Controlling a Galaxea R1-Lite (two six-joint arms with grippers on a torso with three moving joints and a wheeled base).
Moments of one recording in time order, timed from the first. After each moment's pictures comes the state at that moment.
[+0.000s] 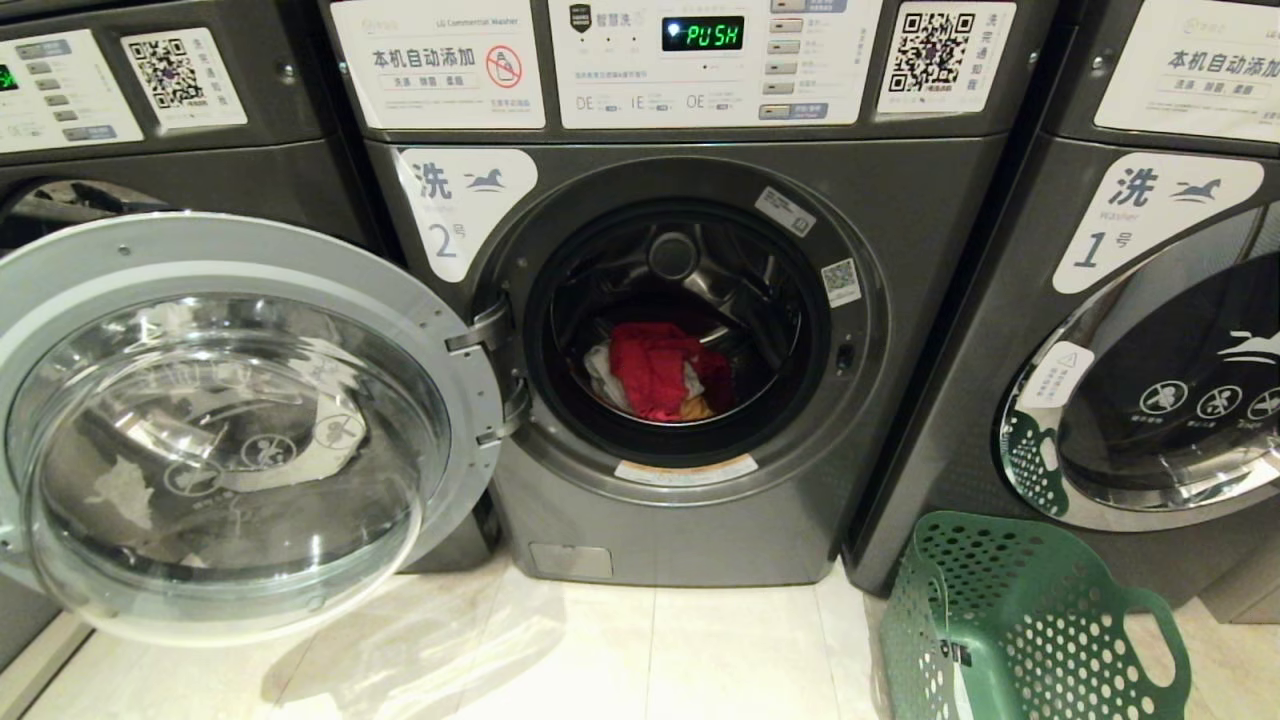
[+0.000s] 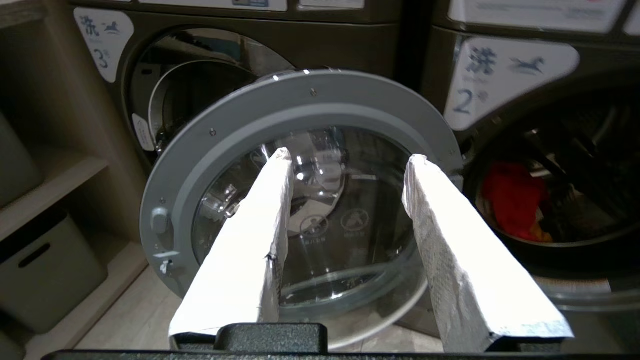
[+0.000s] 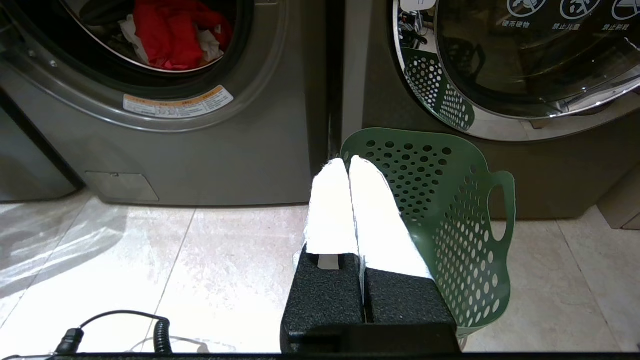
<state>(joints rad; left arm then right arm) 0.01 0.64 -0.85 0.03 0.23 0.07 0.00 0.00 0.00 -0.01 -0.02 0.03</state>
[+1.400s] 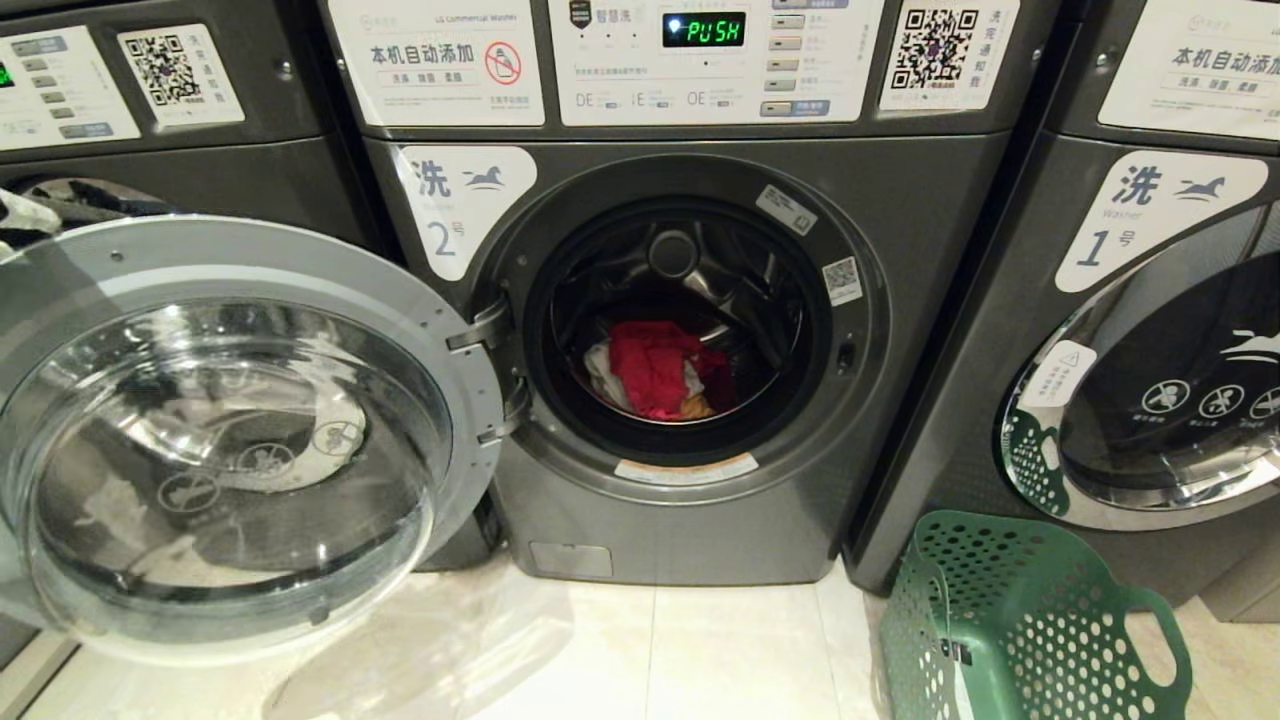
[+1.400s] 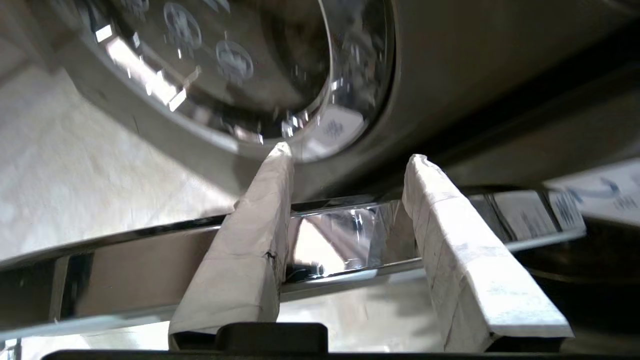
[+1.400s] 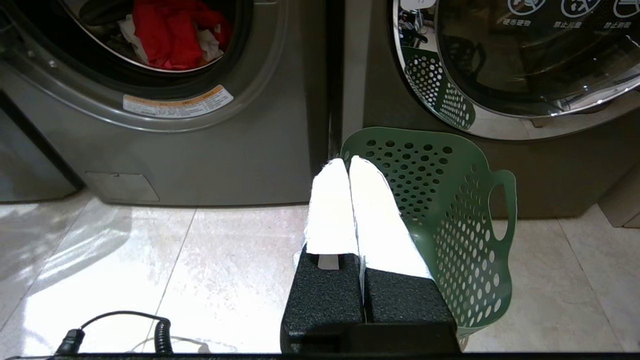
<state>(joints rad) 0.47 1.82 -1.93 0.55 -0.30 -0.28 0.00 0.00 0.00 -0.01 -0.03 0.03</state>
